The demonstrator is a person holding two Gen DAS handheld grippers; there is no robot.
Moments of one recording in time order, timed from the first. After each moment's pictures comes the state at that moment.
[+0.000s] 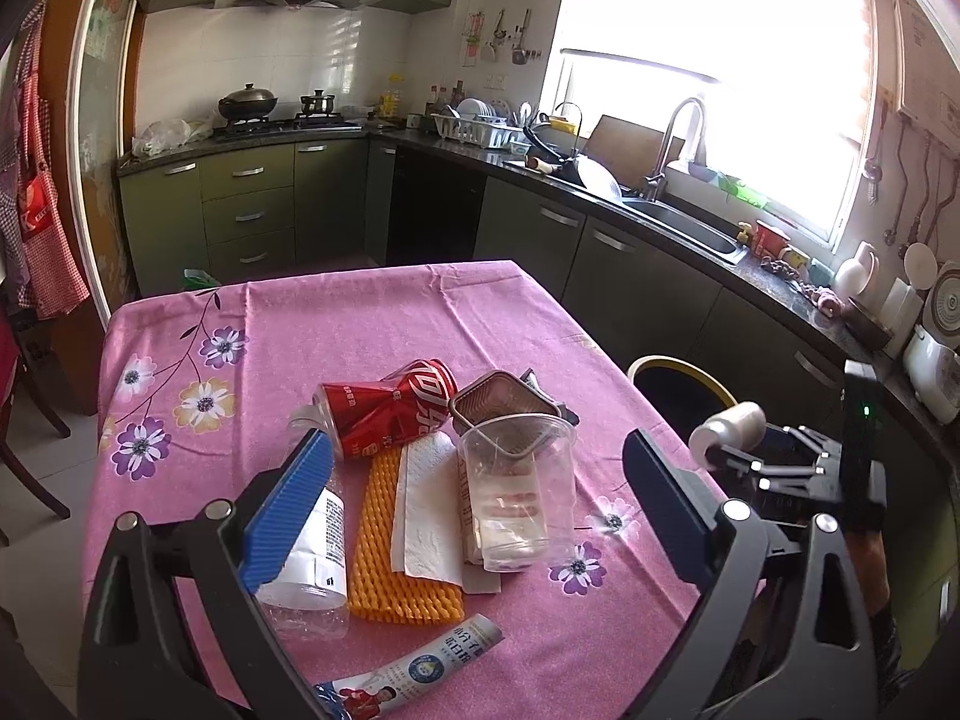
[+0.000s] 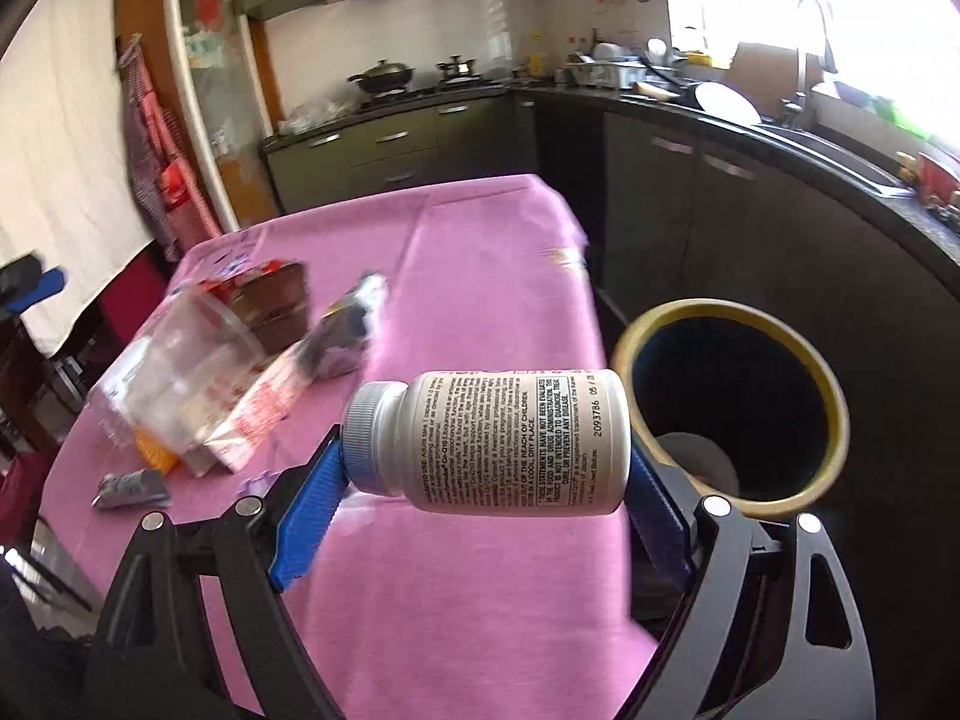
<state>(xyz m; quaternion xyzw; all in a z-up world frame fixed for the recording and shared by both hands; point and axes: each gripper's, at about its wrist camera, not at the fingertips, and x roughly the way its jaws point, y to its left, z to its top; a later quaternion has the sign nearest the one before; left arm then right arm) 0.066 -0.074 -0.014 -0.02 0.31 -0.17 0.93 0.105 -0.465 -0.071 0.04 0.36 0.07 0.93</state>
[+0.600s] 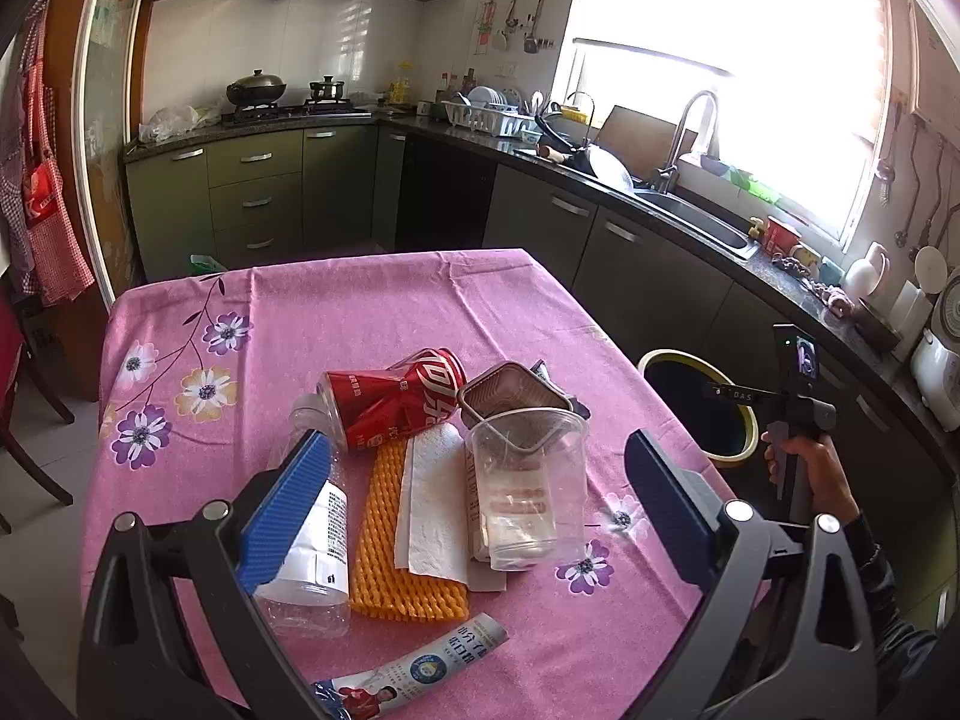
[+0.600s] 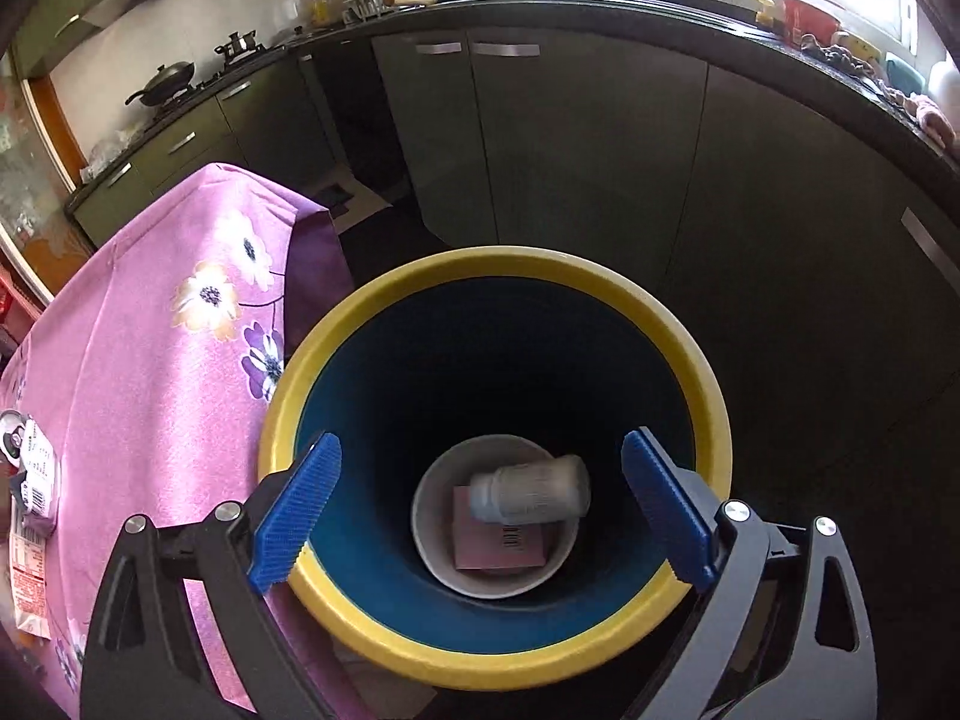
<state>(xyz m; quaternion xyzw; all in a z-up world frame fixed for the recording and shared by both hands) 0.075 -0.072 -0.021 -0.03 0.33 -0.16 0.93 0.221 -0.601 -0.133 0.12 0.44 -0.07 0.89</state>
